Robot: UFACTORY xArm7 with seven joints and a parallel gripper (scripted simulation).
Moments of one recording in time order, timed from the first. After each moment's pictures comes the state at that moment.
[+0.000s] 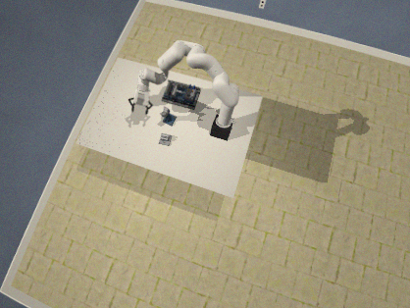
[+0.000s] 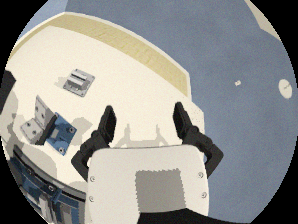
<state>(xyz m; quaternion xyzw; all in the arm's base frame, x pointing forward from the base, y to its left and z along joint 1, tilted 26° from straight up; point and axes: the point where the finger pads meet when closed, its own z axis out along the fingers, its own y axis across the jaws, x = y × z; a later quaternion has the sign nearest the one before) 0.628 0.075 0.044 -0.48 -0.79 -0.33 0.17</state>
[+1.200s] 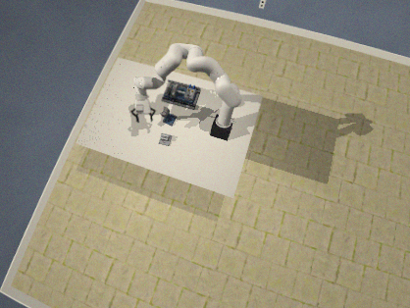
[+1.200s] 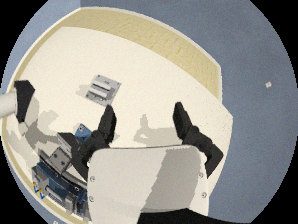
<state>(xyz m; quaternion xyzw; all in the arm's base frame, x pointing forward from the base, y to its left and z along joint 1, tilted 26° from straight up) 0.581 0.123 0.011 -0.54 -0.79 -0.18 0.21</state>
